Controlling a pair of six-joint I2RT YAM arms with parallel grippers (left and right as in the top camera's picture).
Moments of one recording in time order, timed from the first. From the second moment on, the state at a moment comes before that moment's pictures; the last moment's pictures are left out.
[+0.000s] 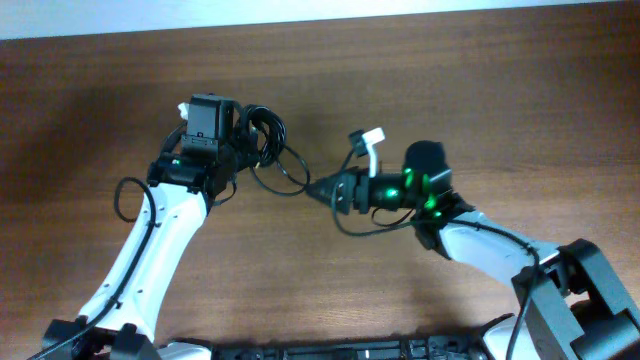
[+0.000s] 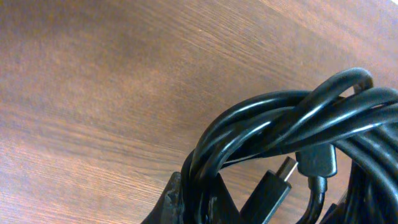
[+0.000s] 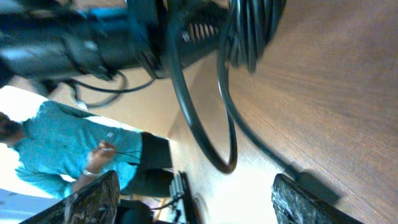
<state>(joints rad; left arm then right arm) -0.23 1.47 1.11 -0.59 -0.06 -0.62 0.43 1.56 0.59 0.72 -0.95 0.86</state>
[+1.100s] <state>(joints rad) -0.19 1.47 1.11 -0.54 -0.03 -0.51 0.48 1.56 0.60 0.35 -0.64 0.59</state>
